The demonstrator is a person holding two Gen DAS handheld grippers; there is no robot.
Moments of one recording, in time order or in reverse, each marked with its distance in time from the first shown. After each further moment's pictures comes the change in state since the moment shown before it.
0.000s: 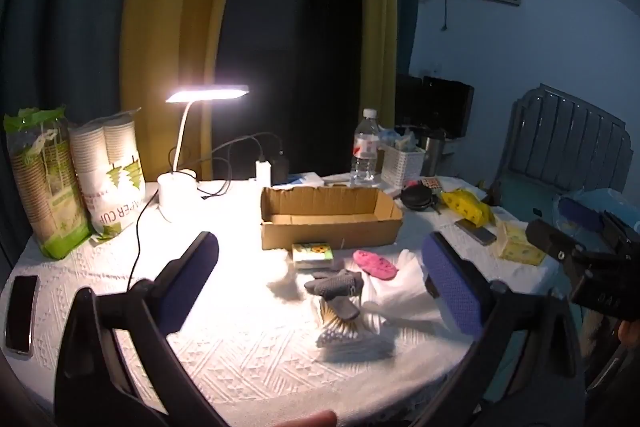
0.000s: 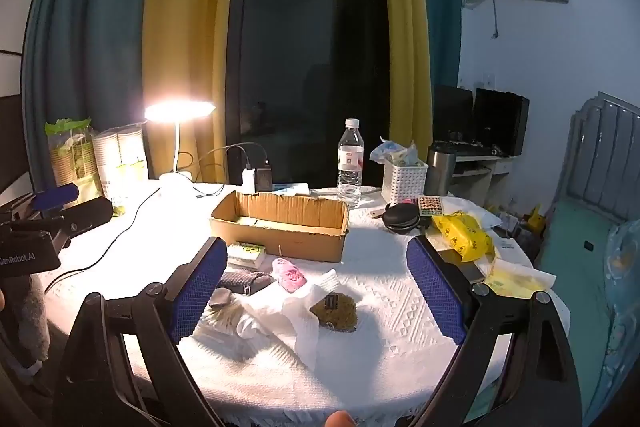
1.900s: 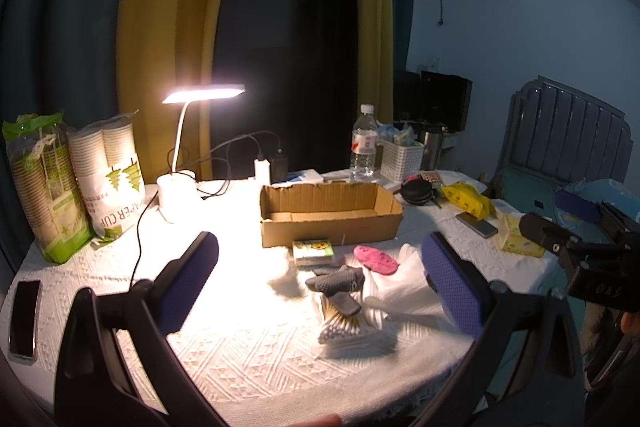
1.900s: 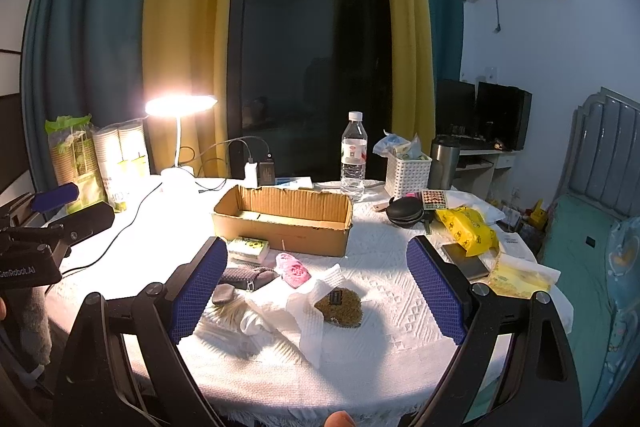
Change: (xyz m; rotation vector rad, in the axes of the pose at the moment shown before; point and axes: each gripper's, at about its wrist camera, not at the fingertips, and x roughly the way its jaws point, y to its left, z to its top) left arm -0.002 -0.002 -0.005 0.019 0.001 0.003; right arm 0.002 0.002 -0.010 0.002 0.014 0.007
